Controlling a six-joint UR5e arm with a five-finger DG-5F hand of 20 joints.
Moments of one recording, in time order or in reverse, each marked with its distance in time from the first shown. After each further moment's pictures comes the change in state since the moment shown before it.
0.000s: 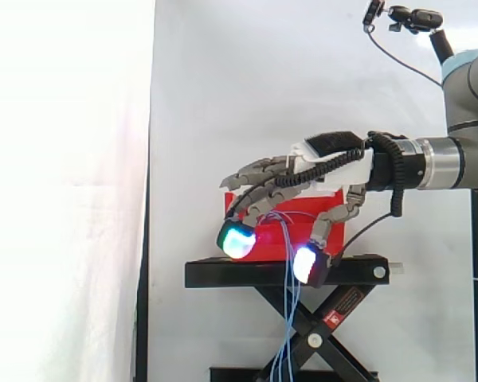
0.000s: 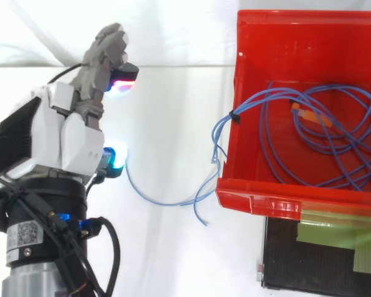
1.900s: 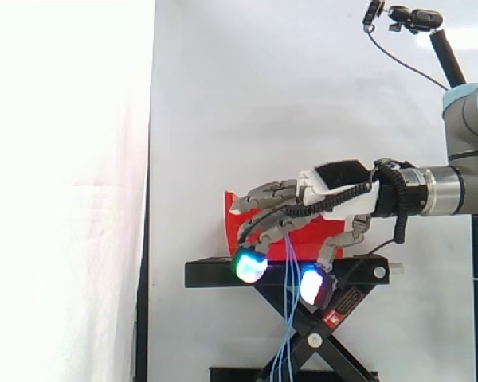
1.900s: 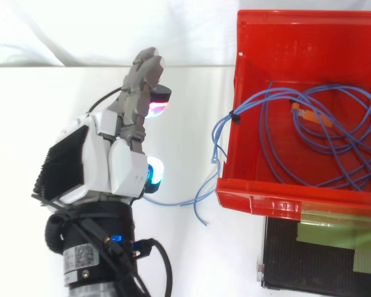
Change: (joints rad) arm -0.069 -0.015 -0.070 0.079 -0.081 -0.065
